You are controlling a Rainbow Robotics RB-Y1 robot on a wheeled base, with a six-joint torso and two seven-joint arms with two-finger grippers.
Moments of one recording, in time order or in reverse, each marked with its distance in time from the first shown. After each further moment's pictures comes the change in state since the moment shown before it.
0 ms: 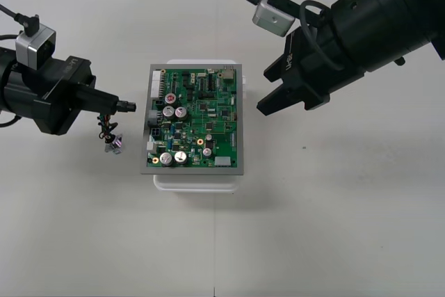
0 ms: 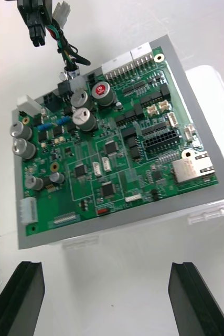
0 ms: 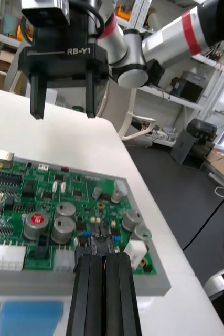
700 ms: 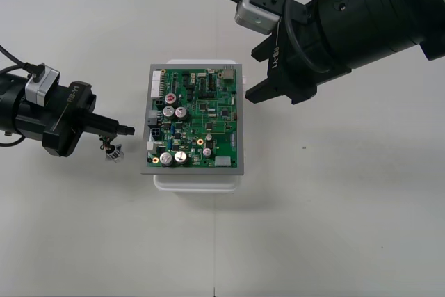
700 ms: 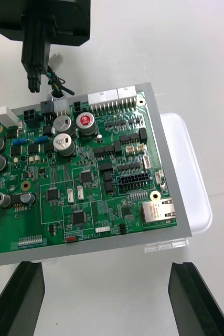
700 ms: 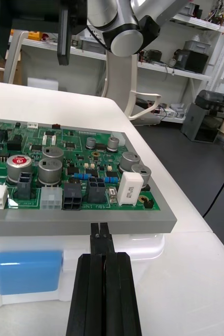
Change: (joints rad) right arm 0.002 0.076 -0.035 -0.122 0.192 0.000 0.090; left arm 0.000 0.000 -0.133 0.098 0.007 0.000 -0.288
